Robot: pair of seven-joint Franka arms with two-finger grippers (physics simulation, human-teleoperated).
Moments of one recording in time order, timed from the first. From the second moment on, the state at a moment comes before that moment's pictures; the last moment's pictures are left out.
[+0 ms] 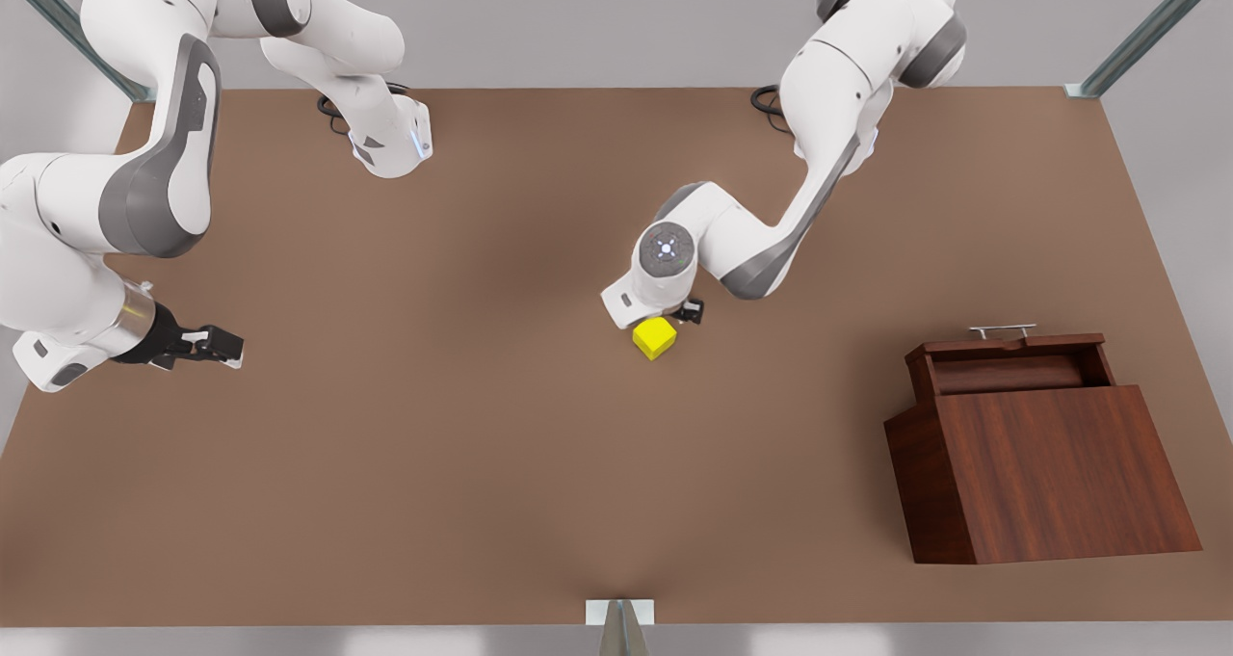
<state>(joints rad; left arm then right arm) -0.50 0.57 -0.26 -1.46 0.08 1.88 -0.42 0.00 0.35 -0.04 -1.22 0.02 1.55 -0.07</state>
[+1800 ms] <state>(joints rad) -0.54 0.69 -0.25 -1.69 0.21 2.25 0.14 0.00 0.35 -0.04 -1.21 0.02 1.55 -0.12</state>
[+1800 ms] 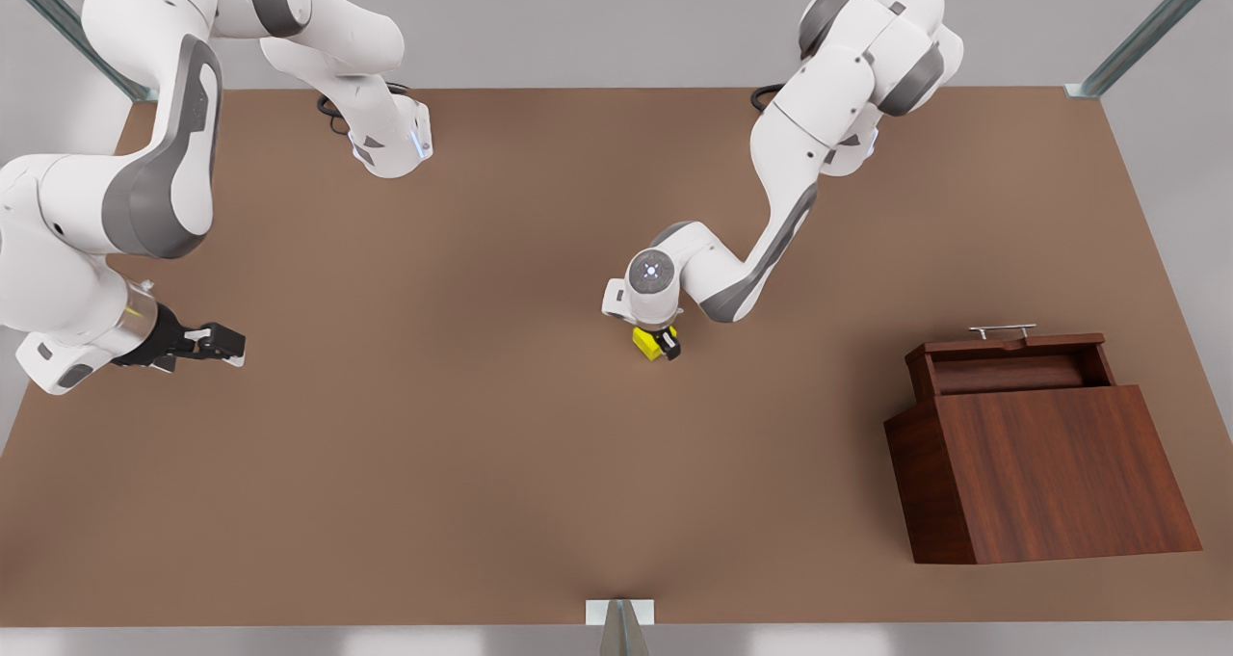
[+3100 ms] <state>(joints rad) -0.25 0.23 -0.17 -1.69 0.14 1.98 -0.29 0.00 0.35 -0.04 -1.21 0.02 1.55 -0.12</state>
